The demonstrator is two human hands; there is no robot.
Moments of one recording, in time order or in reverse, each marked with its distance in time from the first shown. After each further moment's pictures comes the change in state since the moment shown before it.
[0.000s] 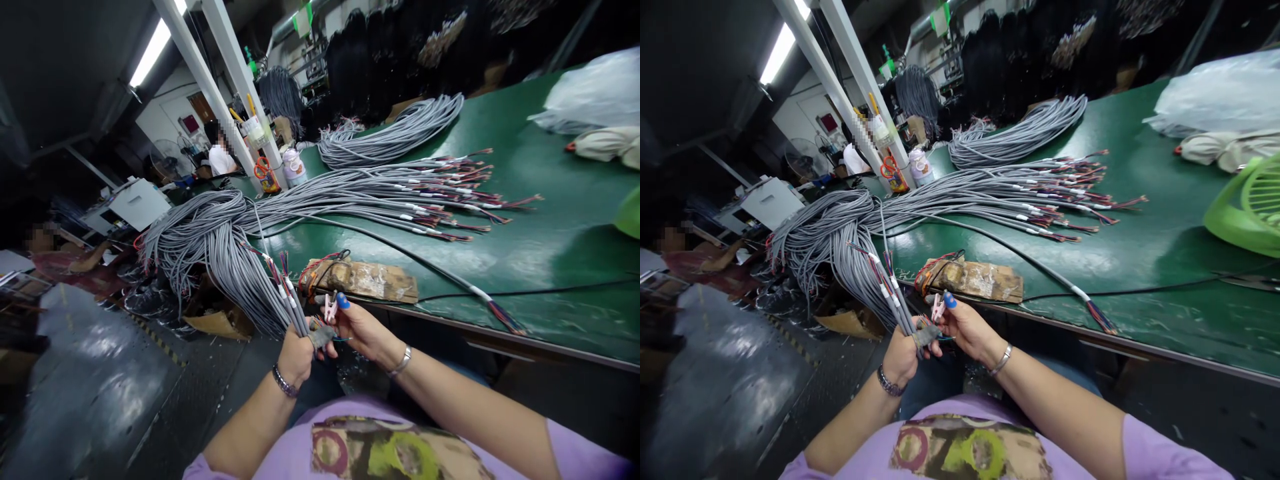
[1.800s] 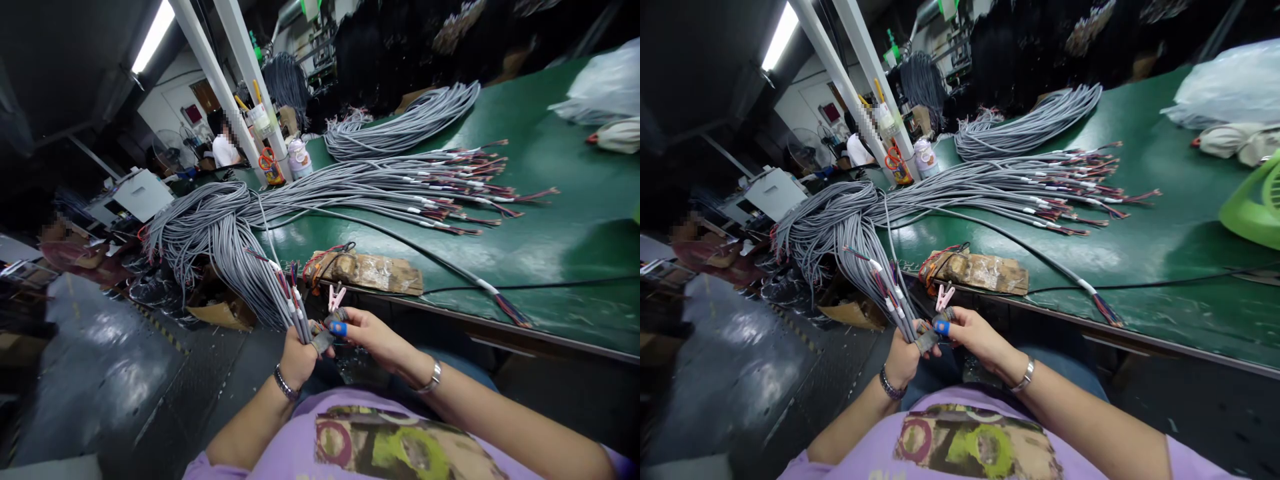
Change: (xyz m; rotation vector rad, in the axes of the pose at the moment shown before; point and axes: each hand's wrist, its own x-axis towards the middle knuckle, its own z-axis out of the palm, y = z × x) left_hand -0.016 -0.025 -0.018 0.166 0.010 0.140; right_hand -0.037 -0.009 0.015 -0.312 0.058 0.097
